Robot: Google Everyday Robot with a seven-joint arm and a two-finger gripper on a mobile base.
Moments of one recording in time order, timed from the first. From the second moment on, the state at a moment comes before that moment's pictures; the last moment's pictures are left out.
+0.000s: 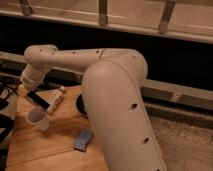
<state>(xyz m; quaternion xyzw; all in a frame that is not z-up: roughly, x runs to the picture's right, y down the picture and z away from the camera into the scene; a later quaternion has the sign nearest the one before) -0.400 0.015 0.702 -0.41 -0.25 0.27 0.83</state>
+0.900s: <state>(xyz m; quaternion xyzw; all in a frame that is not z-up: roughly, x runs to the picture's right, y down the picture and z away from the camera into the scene) -0.429 0.037 0.698 -0.42 -0.33 0.27 0.80</state>
